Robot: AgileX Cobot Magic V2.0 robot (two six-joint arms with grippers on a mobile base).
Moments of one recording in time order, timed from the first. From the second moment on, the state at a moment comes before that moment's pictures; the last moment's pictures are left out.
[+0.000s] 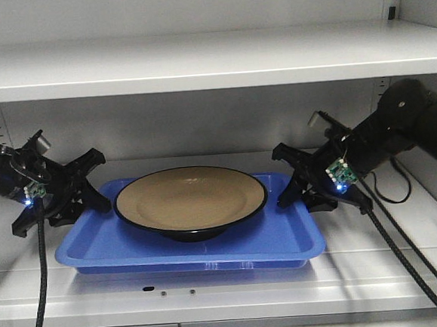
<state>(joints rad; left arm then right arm) -0.04 1.99 -1.99 -0.60 1.14 -0.18 0.14 2.09 -2.07 0.57 1.15 0.19</state>
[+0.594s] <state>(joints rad) -0.05 2.09 -1.99 -0.56 0.99 -0.17 0.14 2.16 -2.07 0.60 1.01 0.15</state>
